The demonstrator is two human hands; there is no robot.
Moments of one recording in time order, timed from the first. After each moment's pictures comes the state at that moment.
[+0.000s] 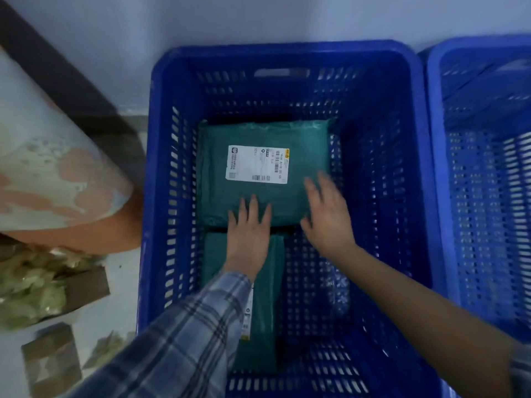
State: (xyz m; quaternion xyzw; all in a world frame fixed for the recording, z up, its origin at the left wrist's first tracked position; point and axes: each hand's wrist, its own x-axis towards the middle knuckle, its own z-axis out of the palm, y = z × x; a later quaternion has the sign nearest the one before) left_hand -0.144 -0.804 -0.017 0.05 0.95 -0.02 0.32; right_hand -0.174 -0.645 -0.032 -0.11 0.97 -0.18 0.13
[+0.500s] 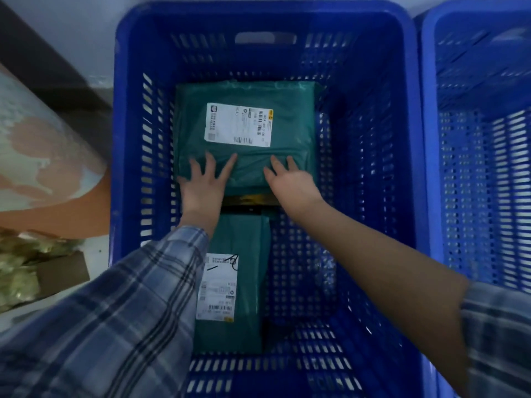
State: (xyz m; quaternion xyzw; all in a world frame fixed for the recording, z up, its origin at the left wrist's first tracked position) left_hand -0.181 -0.843 -0.030 0.01 0.94 -0.15 0.29; right_hand -0.209 -0.677 -0.021 -0.26 0.92 0.04 0.28
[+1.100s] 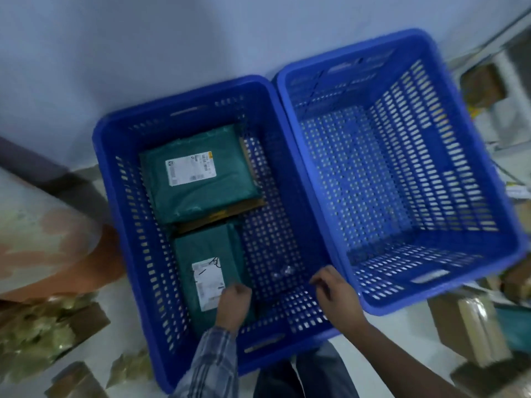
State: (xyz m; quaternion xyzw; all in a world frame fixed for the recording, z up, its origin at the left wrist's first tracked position) left_hand -0.013 -0.757 0.094 -0.34 0.72 0.37 0.48; right_hand 0.045 -0.553 0.106 0.18 0.89 -0.38 0.20
